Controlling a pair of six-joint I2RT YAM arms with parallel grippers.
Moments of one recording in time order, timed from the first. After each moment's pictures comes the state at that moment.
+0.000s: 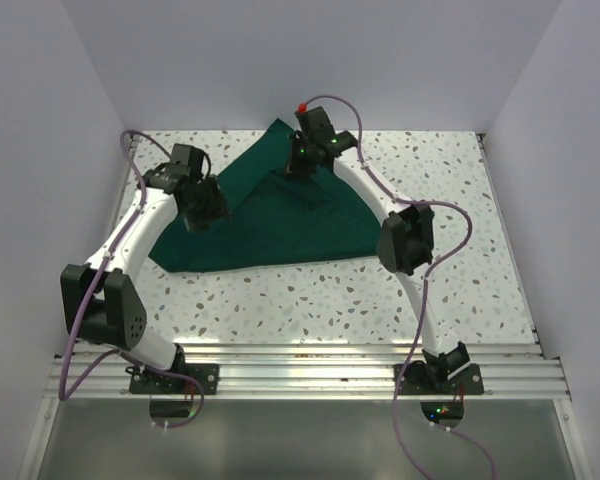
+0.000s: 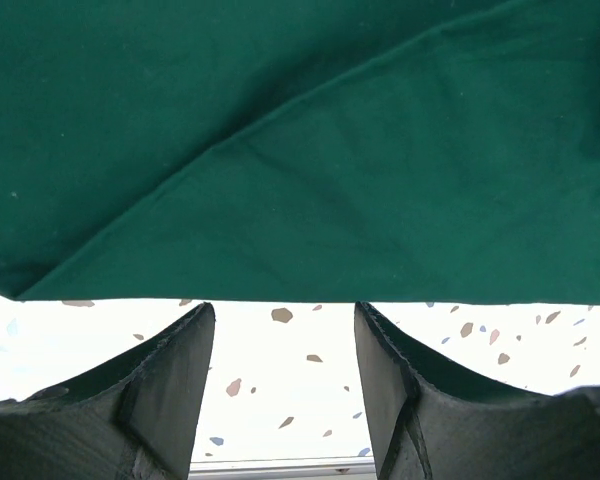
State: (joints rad) left arm -0.18 1.54 1.34 -0.88 0.02 -0.58; right arm 0.54 2.45 2.43 -0.76 -0.12 0.53
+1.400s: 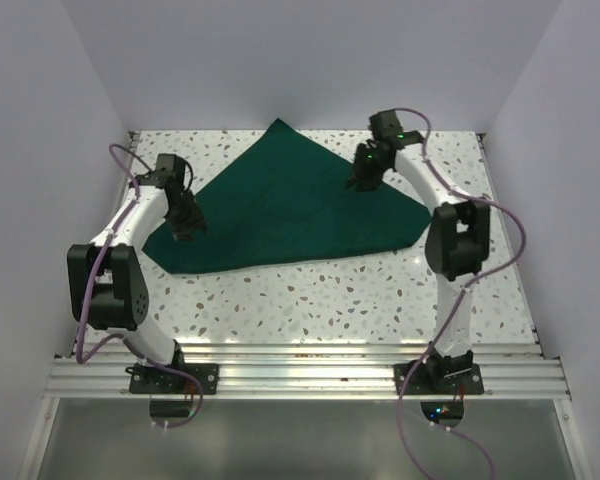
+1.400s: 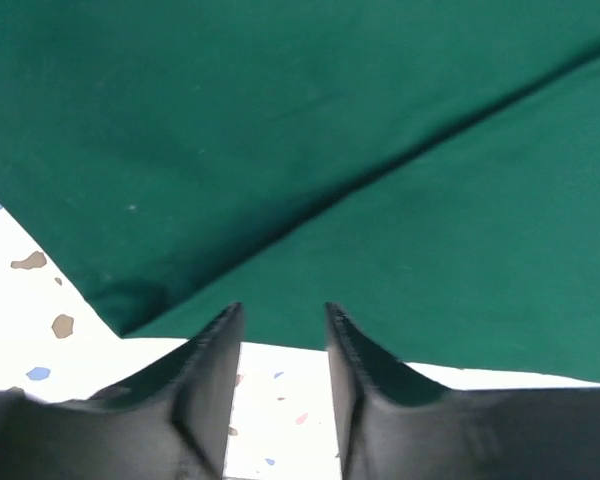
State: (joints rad) left arm -0.03 1.64 1.29 -0.86 -0.01 -0.53; right arm 0.29 2.19 1.99 -0.84 -0.18 0.52
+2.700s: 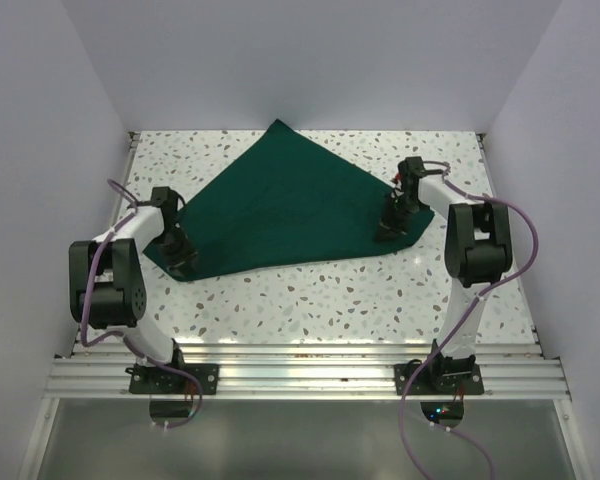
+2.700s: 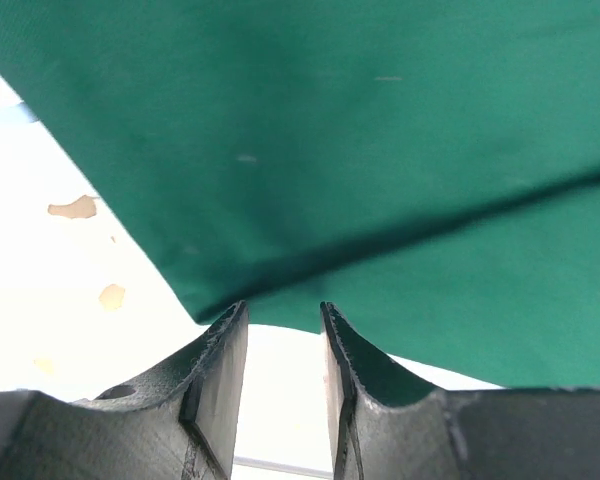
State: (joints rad) left arm 0.06 1.65 1.04 -0.82 -0.02 -0.52; right arm 0.11 2.03 1.46 -0.79 -0.32 0.43
